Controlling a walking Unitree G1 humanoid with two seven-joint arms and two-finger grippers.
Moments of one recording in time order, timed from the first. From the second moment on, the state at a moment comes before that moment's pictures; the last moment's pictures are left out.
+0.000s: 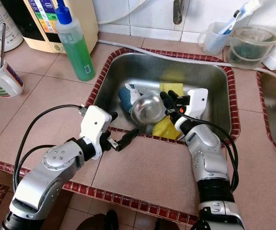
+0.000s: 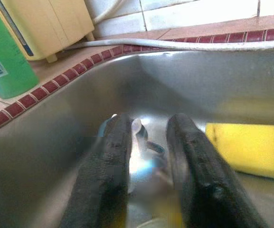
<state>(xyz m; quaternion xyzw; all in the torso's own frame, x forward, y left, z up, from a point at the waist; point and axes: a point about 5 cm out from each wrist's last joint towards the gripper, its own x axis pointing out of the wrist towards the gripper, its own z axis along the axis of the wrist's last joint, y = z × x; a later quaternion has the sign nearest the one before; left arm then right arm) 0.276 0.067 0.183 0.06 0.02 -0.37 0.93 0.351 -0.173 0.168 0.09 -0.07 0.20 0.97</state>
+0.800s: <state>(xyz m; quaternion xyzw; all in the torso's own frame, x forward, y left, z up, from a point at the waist) 0.321 0.097 0.198 0.05 -0.07 -0.26 0.96 0.345 -0.157 0.188 0.07 -0.15 0.14 0.98</state>
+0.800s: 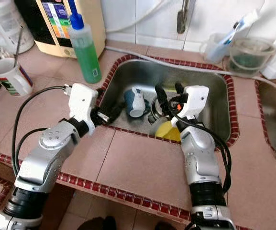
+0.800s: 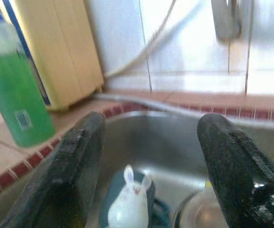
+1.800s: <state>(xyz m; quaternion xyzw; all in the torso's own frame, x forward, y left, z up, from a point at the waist) 0.329 0.113 0.171 -0.02 -0.10 -0.19 0.98 0.310 -0.140 0.164 0.01 -0.17 0.06 0.98</state>
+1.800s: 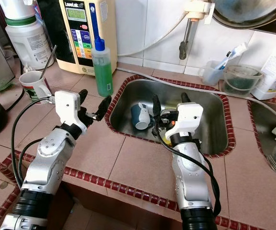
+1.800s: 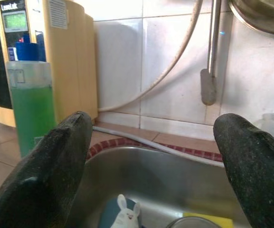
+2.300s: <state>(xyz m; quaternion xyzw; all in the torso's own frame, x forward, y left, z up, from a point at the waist) 0.326 0.114 0.165 -0.02 -0.10 -0.19 0.98 0.306 -0.149 0.161 -0.01 -0.17 0.06 0.98</state>
